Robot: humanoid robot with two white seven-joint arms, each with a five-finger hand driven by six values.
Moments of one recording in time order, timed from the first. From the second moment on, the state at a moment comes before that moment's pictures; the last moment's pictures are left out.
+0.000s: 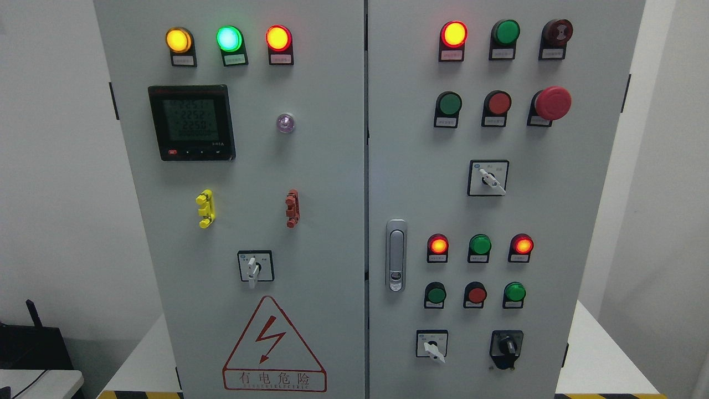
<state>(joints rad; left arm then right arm) 0.13 0.00 0.18 -0.19 -0.07 -0.06 -0.06 0.09 0.12 0.00 -0.13 0.00 0.00 0.00</state>
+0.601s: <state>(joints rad) 0.24 0.00 0.38 -0.45 -0.08 -0.12 0.01 0.09 0.12 0.00 -0.13 0.00 0.00 0.00</state>
